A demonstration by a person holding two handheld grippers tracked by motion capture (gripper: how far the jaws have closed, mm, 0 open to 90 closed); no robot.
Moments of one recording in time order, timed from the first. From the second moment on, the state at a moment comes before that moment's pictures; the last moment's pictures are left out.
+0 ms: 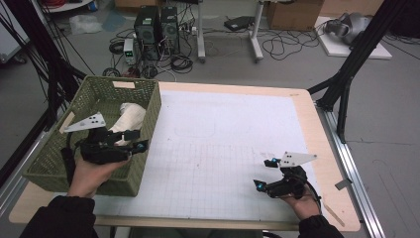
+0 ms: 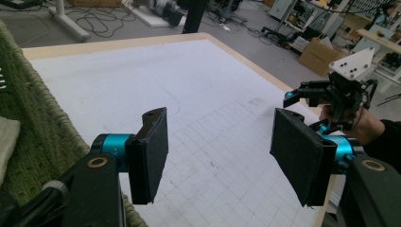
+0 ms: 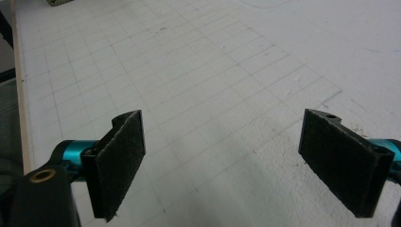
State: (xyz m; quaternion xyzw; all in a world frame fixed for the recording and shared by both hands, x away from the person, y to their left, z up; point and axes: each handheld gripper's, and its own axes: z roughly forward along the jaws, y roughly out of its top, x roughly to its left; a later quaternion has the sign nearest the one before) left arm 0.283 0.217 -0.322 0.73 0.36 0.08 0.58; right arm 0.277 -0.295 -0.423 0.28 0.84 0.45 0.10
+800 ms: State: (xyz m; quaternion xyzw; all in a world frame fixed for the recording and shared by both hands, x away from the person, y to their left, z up) left arm 0.272 0.163 -0.329 0.73 0.34 0.11 0.58; right arm 0.278 -0.295 -0.422 0.28 0.84 0.46 0.10
